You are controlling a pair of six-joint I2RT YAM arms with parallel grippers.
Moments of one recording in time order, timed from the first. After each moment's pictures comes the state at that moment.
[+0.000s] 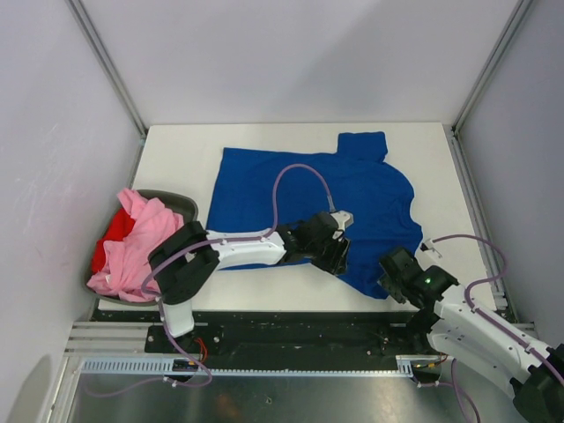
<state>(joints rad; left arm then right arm) -1.05 1.81 1.13 -0.13 0.16 -0.51 0.65 0.72 0.42 -0.87 0.40 1.38</state>
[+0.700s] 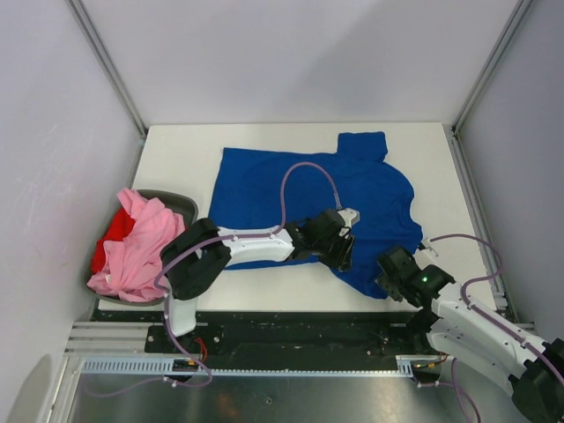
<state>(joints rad) -1.05 1.90 1.21 -0.11 0.17 -0.50 0.65 0.75 0.41 -0.81 0.38 1.38</state>
